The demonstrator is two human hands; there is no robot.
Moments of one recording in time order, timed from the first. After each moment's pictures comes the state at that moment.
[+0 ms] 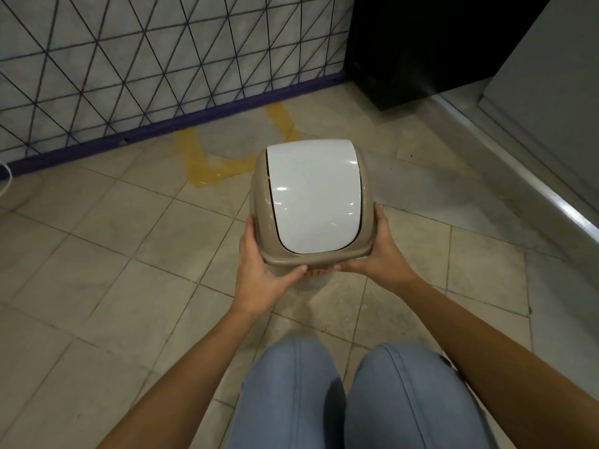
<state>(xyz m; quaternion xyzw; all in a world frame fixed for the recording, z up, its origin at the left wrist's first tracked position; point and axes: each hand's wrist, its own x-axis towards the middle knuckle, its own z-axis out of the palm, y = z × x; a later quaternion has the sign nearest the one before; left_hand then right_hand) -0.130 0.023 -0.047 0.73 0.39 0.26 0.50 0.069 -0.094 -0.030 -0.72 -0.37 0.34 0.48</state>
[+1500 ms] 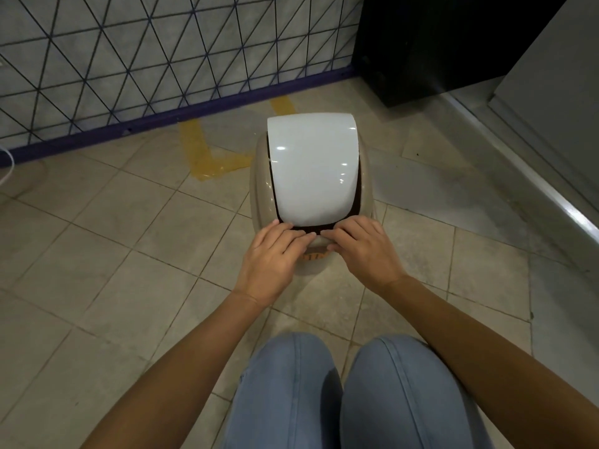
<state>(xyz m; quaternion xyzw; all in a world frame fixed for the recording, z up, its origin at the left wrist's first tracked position) -0.109 0.037 -0.058 0.93 0.17 0.33 -0.01 0.055 -0.075 -0.031 -0.70 -0.67 -0.13 0.19</state>
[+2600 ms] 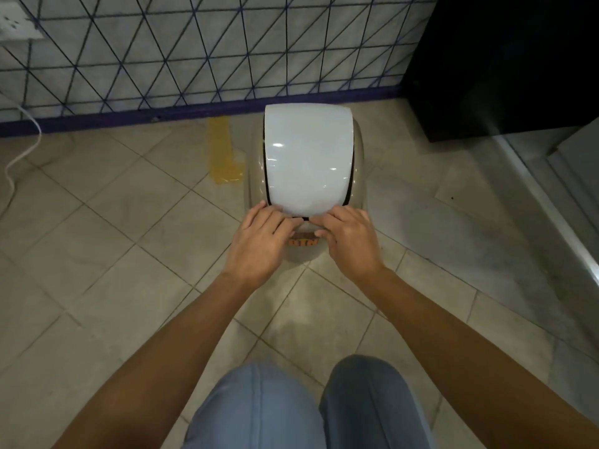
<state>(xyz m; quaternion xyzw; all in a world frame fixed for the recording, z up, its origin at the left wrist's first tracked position) -0.065 0.116 -0.042 0.92 0.30 0.26 -0.05 0.097 0.040 -0.012 -0.71 -0.66 0.01 0.25</state>
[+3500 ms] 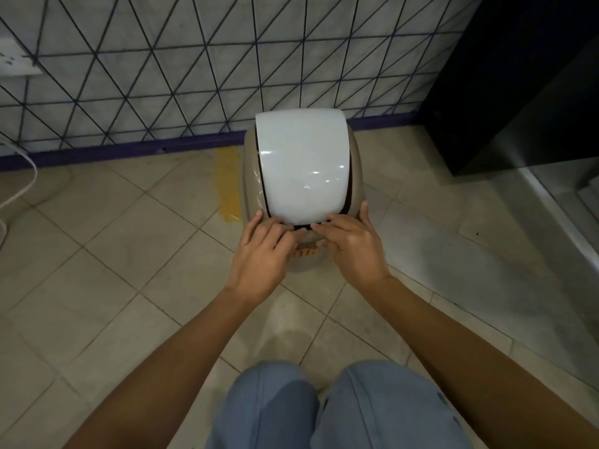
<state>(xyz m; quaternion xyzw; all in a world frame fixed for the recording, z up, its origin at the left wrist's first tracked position) -0.060 0.222 -0.064 0.90 0.30 0.32 -0.06 0.104 0.149 -0.027 -0.68 -0.66 -0.07 0.30</state>
